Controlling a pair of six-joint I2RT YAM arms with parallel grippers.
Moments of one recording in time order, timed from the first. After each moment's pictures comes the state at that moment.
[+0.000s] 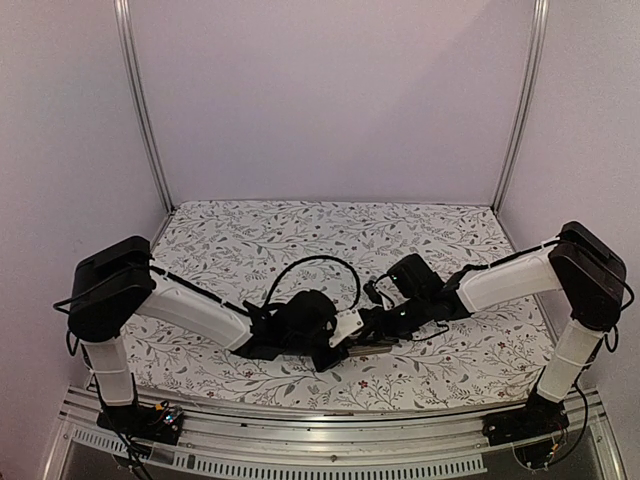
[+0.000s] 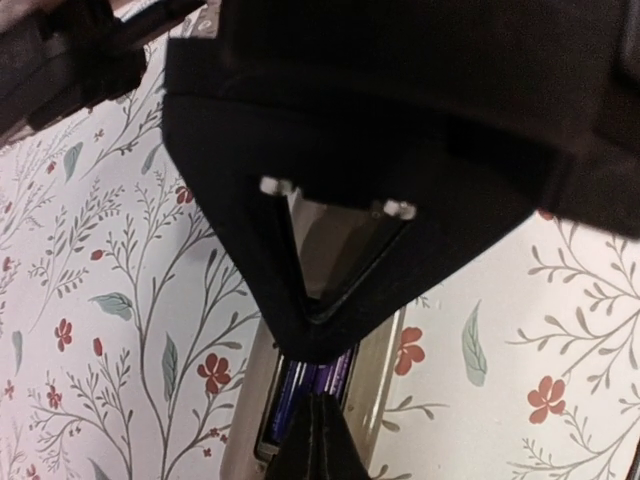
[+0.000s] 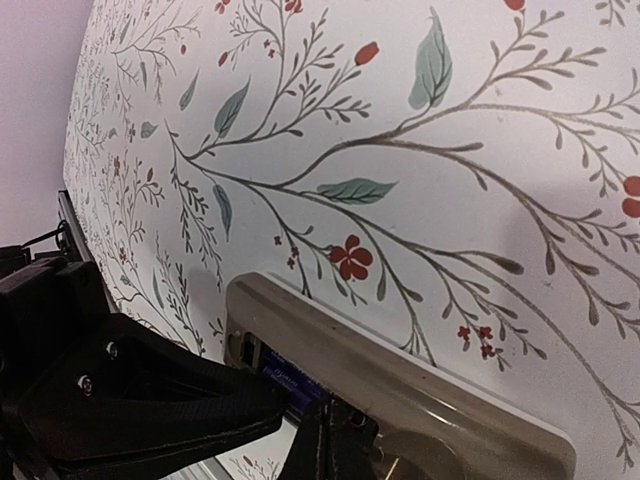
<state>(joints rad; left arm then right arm) -1.15 1.92 0.94 0.22 -0.08 0.15 0.83 1.76 0.85 -0.06 -0.42 0.66</state>
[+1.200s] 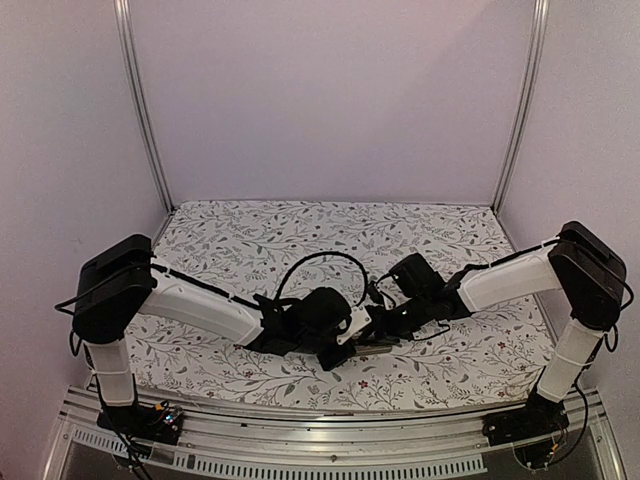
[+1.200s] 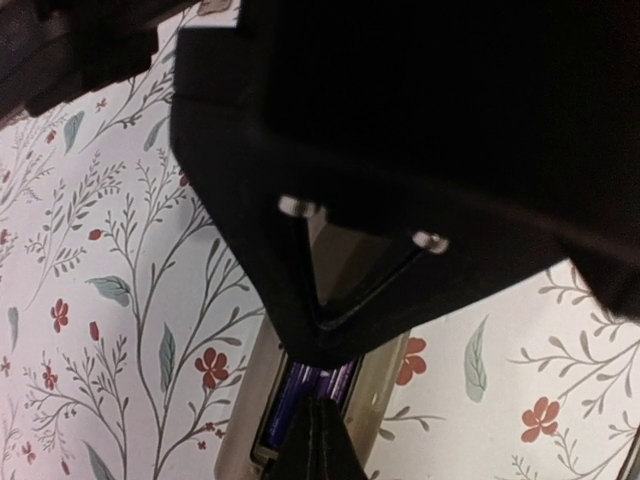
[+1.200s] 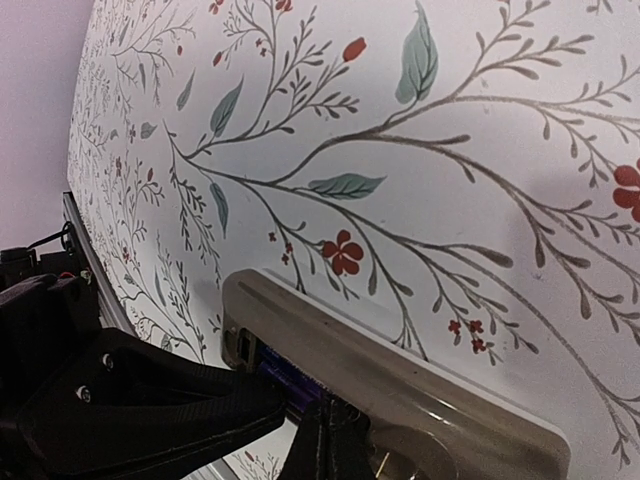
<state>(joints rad) -1.18 1.95 1.08 0.00 -0.13 0.05 0.81 1.76 0.84 -0.06 -0.45 0.67</state>
